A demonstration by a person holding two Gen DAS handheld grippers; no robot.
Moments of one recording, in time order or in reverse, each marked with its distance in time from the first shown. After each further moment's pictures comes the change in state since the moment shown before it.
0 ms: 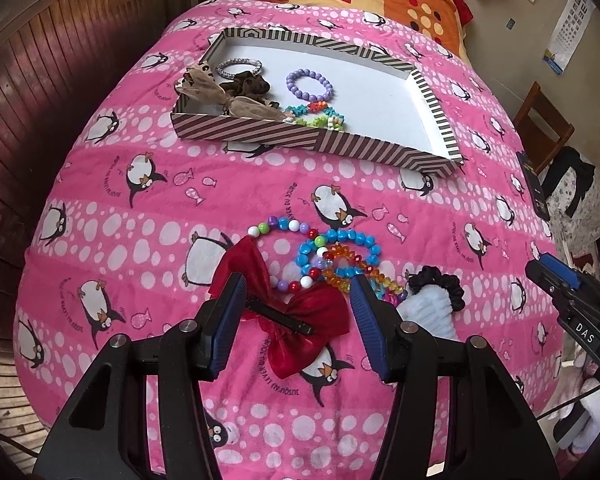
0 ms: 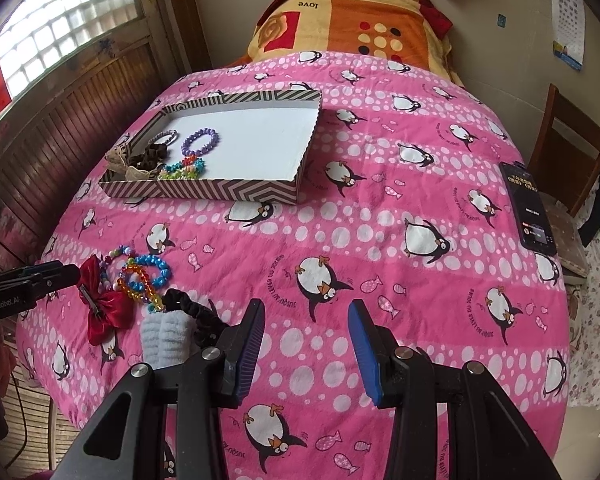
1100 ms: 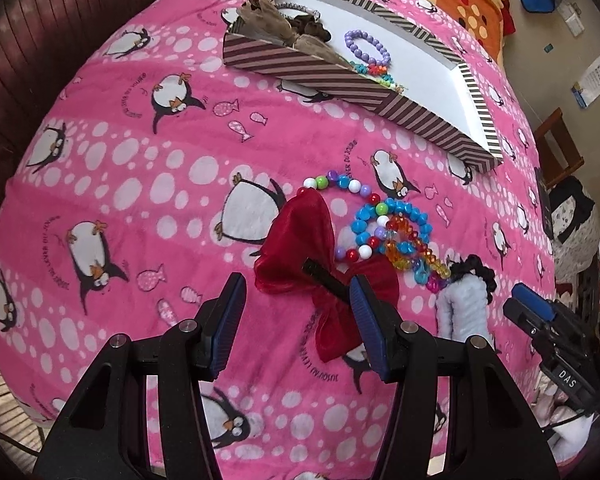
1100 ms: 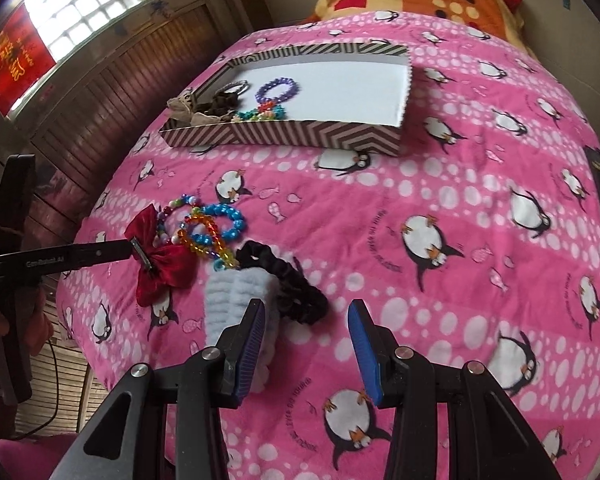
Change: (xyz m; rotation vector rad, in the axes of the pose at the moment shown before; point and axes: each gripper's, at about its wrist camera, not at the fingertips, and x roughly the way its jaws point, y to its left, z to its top) left arm 0.033 0.051 -0.015 -0.168 0.132 -0.058; right arm 0.037 0.041 -0.017 -0.068 0.117 0.242
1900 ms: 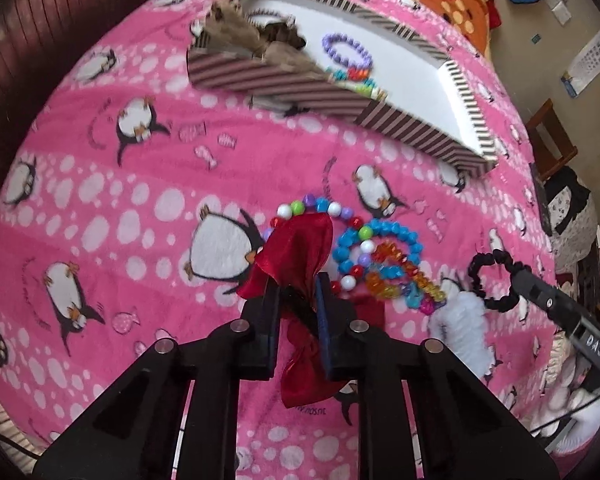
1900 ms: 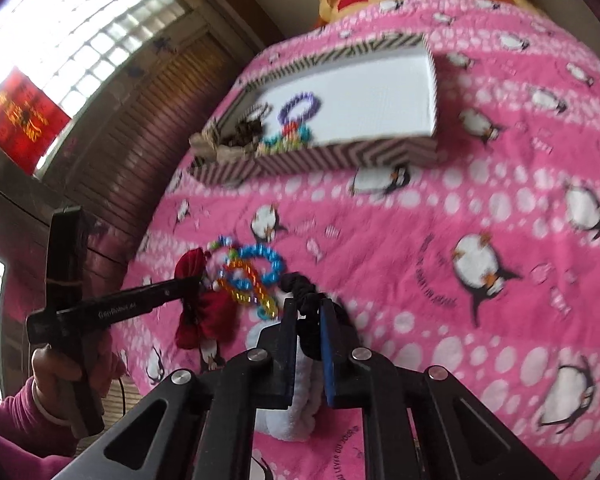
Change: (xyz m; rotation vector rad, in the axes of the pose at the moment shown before) left arm 0.005 -0.013 0.017 0.061 -0.037 -0.029; right arm 0.006 -0.016 0.025 0.128 -0.053 0.223
